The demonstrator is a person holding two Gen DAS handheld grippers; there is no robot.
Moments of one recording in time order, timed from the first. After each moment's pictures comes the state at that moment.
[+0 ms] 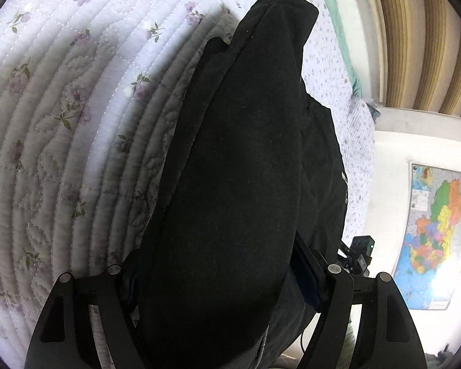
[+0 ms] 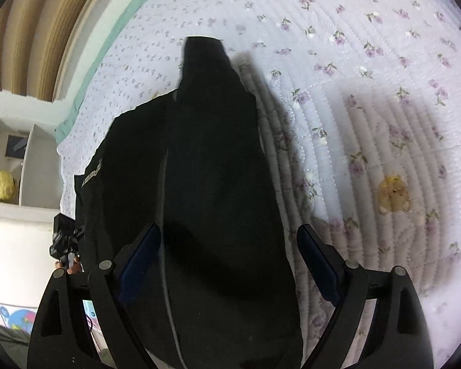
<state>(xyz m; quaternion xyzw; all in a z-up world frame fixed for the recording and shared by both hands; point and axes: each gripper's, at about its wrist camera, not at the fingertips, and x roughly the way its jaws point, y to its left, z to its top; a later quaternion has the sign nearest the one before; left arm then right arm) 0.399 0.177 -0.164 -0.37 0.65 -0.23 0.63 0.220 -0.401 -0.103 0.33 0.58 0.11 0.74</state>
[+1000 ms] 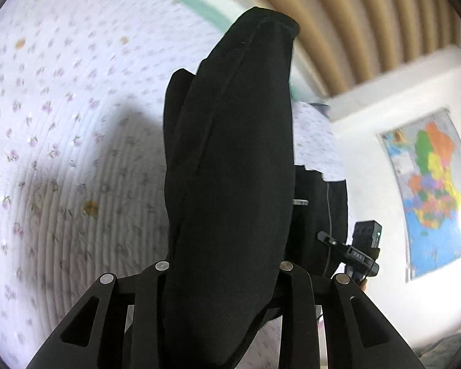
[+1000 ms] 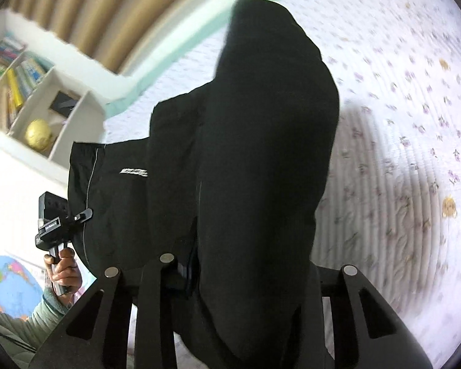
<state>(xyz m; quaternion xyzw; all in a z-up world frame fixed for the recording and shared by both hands) 0.314 0.112 -0.001 -0.29 0.50 -0.28 0.77 0.168 -0.337 -0.004 0.27 0.48 0.21 0.81</state>
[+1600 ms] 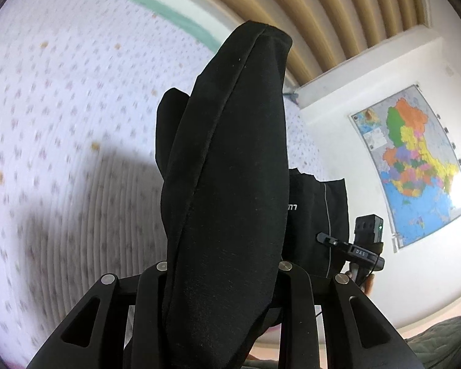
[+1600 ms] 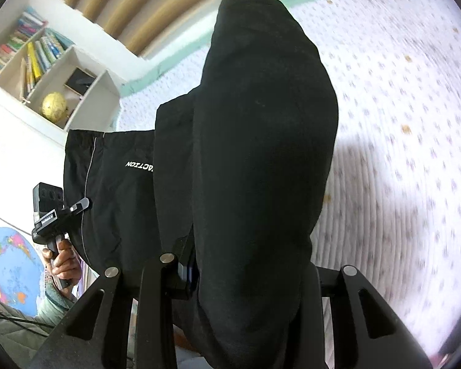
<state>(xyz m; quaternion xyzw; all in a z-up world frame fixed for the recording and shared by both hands) 0.162 0.147 0.040 -0.29 0.49 -0.30 0.77 0.104 -0.331 0.045 0.24 0.51 0.19 0.80</state>
